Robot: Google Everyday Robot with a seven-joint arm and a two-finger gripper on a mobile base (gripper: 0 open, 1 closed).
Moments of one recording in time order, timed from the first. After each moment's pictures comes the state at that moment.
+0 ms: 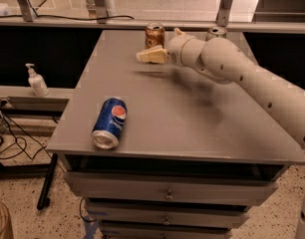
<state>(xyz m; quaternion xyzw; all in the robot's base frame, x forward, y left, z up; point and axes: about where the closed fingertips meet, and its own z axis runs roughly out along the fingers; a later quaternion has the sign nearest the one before) 0.807 -0.031 0.883 -0.31 0.70 0.16 0.63</state>
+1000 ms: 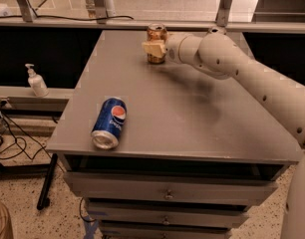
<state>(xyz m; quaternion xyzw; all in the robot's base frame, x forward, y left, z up) 0.818 -0.019 0.881 -0.29 0.71 0.19 0.61</state>
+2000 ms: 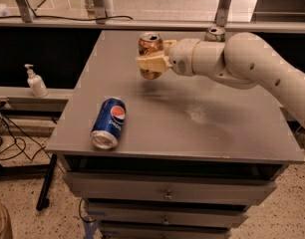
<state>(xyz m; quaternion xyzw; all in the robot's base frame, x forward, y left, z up) 0.677 0.004 0.914 -0.40 0.66 0.28 0.57</state>
